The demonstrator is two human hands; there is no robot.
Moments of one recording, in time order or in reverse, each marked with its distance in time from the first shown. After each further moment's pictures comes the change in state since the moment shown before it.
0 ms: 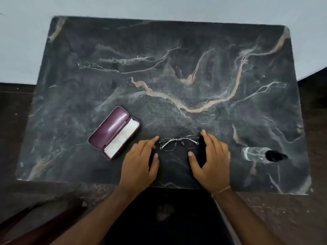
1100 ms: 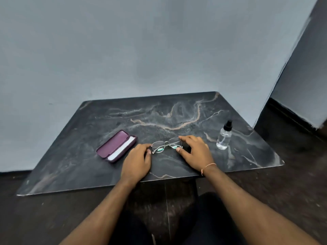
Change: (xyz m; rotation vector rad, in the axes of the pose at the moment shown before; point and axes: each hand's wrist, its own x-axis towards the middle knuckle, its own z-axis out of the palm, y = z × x) left_hand -0.005 -0.027 0.033 -0.045 0.294 0.204; right_hand -0.017 0.020 0.016 0.113 0.188 -0.235
